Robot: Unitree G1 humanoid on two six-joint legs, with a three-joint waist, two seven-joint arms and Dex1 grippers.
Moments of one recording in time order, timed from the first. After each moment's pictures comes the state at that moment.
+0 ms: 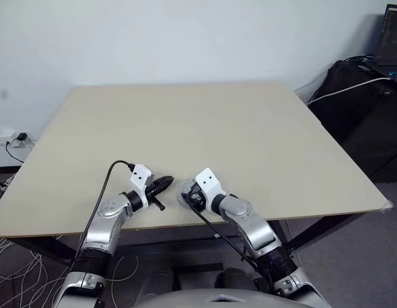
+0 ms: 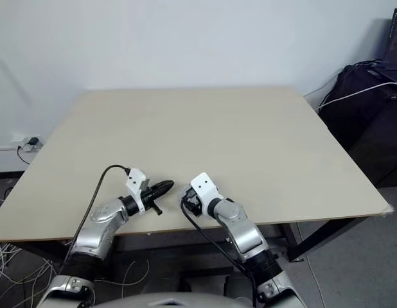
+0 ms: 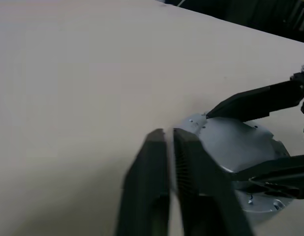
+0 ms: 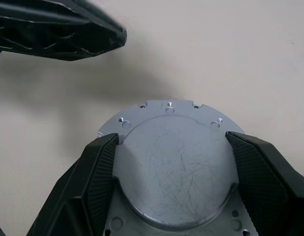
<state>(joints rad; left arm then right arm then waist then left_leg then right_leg) -0.16 0.31 -0.08 0.28 -0.23 0.09 -0.79 -0.19 -0.08 0.38 0.04 -0.03 0.52 0.37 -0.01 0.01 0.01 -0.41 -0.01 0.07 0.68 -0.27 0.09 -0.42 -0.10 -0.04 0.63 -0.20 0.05</state>
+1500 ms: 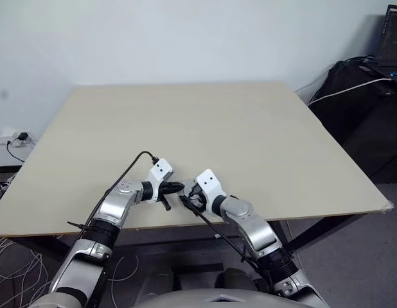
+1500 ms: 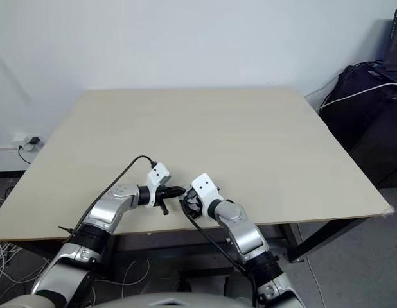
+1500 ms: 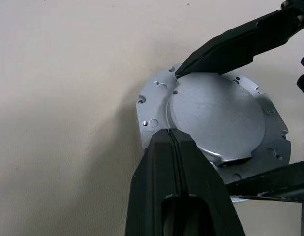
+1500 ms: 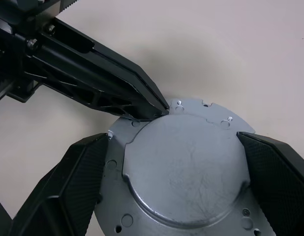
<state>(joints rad) -0.38 0.33 -0.22 0.39 -0.09 0.34 -0.91 -0.17 -0.07 0.37 0.03 -0.01 0.53 0.40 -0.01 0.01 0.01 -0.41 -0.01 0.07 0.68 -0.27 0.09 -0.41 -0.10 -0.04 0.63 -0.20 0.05</state>
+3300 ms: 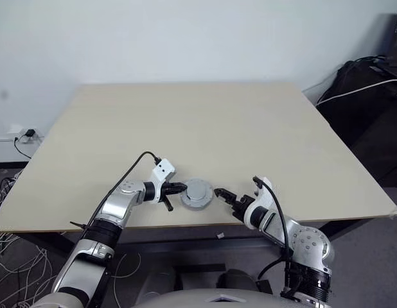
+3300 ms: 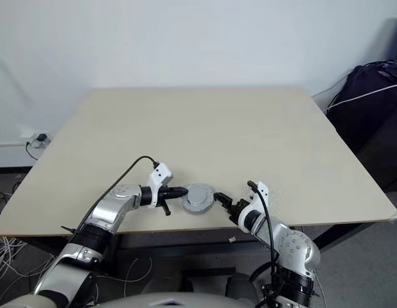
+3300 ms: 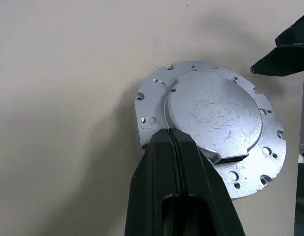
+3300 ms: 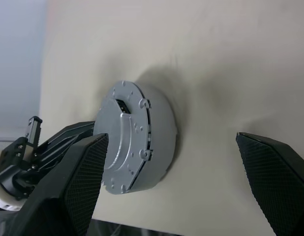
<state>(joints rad) -0.38 0.32 -0.23 0.39 -0.09 0.34 -0.93 -0.06 0.09 -0.40 -0.21 0.91 1.26 -0.08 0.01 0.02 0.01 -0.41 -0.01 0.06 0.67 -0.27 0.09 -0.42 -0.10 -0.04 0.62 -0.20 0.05</state>
